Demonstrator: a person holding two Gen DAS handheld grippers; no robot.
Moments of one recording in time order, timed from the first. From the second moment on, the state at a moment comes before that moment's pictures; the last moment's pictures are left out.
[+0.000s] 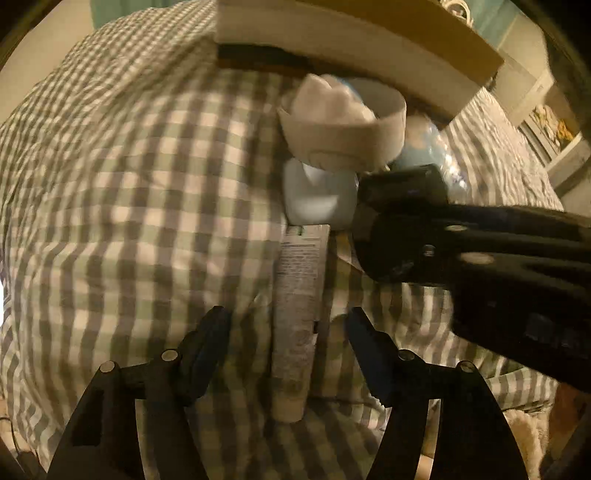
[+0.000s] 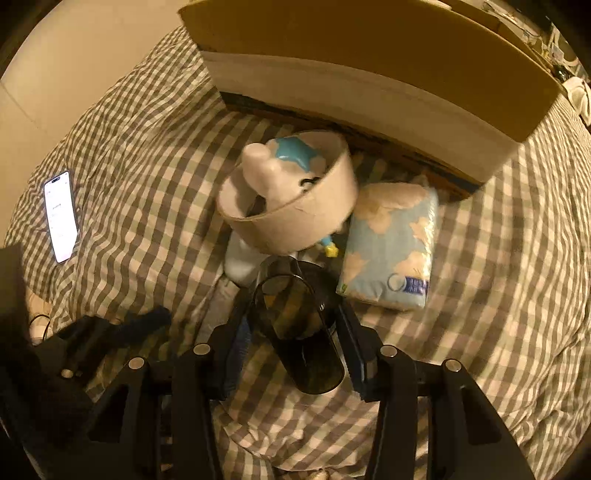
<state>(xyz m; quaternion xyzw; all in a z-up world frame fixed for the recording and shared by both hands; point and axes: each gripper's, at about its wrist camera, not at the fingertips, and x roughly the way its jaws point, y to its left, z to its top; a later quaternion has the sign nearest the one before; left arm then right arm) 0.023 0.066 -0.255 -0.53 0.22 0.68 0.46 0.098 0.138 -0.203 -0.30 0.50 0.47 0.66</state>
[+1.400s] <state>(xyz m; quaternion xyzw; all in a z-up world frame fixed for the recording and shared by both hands) 0.019 0.059 -0.107 -0.45 0.15 0.73 0.50 0.080 0.090 -0.071 -0.28 0.38 0.50 0.73</state>
